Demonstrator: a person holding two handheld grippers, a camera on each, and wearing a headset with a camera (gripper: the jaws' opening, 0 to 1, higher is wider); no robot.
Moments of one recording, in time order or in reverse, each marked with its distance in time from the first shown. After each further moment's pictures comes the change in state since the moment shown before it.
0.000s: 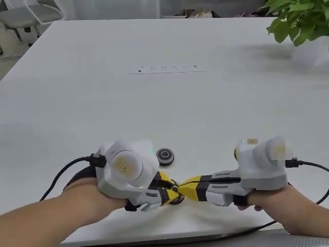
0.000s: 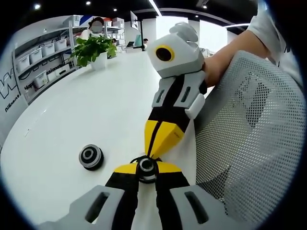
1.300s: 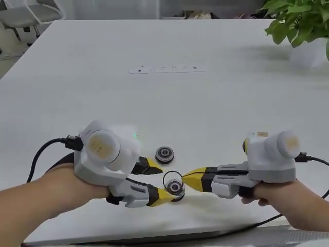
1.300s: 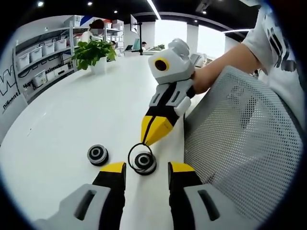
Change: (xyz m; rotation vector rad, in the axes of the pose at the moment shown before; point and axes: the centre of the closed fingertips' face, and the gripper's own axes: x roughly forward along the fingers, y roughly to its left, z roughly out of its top) left arm -0.044 -0.004 0.011 -0.029 -0.026 -0.033; right arm -0.013 0.002 0.018 0.022 -0.062 -0.008
